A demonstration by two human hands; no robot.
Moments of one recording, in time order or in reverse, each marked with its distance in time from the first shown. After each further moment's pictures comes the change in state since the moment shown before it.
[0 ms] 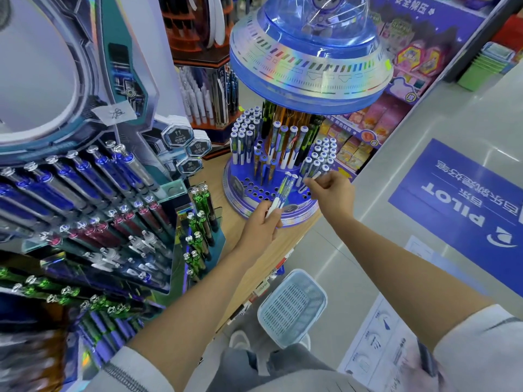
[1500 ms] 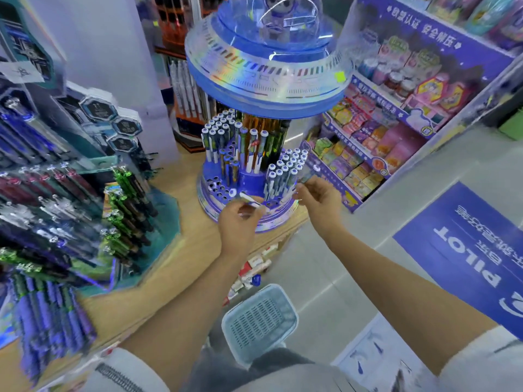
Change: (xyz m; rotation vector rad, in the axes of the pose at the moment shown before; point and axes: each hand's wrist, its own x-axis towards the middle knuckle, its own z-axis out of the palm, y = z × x) left_hand 0.035 -0.011 0.091 0.096 0.678 0.305; right_hand 0.054 0.038 -0.055 0.279 -0.368 -0.203
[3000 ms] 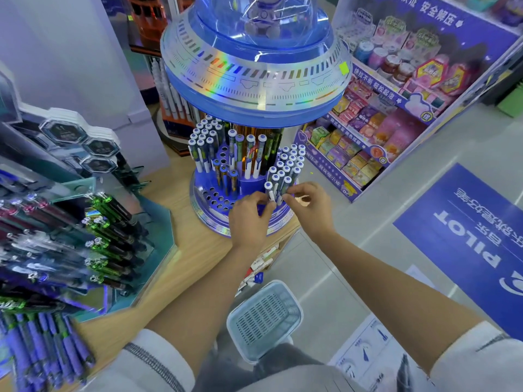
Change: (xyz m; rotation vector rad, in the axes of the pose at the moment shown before) left_hand 0.032 -0.006 0.029 0.528 -0.156 0.148; right_hand 0.015 0.022 0.016 -0.188 0.009 -0.052
